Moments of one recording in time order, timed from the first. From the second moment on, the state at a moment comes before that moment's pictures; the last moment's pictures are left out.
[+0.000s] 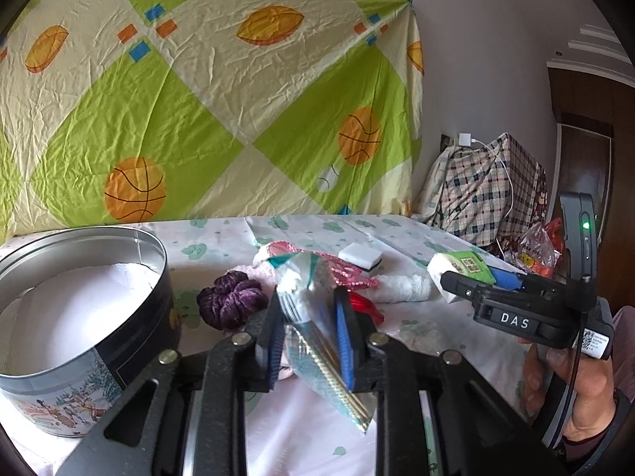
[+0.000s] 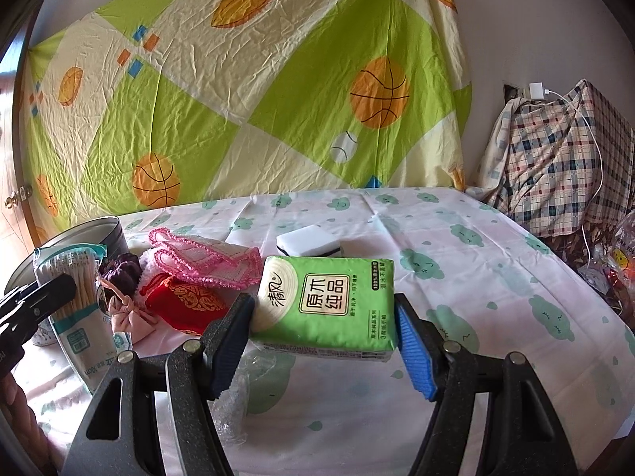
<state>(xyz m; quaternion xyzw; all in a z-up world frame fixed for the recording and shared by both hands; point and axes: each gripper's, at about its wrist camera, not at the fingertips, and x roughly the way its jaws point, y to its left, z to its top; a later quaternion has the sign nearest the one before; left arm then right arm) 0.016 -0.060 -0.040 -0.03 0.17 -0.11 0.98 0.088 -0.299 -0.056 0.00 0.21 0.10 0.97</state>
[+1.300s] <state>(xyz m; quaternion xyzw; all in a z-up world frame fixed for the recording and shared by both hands) -0.019 -0.033 -0.039 -0.01 0.09 -0.06 0.99 0.056 -0.236 -0.054 -0.02 0.16 0.12 0.98</state>
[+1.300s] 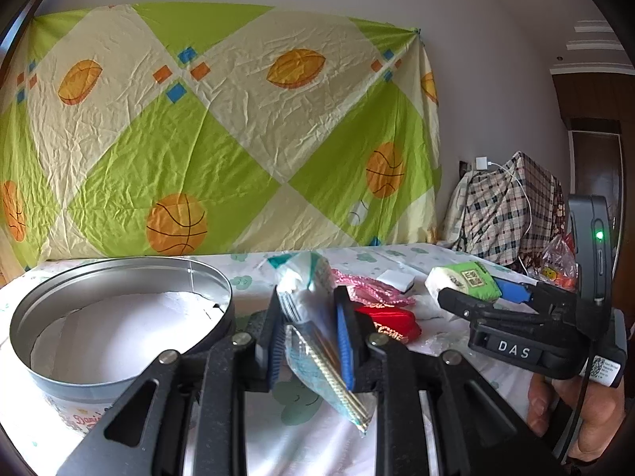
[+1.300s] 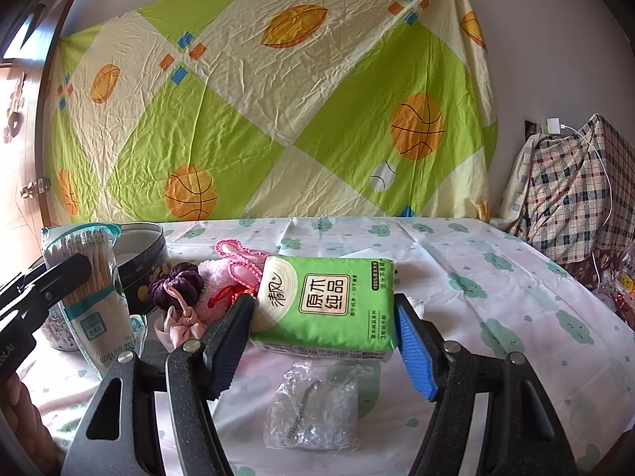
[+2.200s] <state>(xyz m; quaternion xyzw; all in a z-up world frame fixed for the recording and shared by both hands) -0.041 -0.015 -0.037 0.00 0.04 -0.02 1.00 0.047 -0.209 -0.053 -0.03 0.15 0.14 0.98</state>
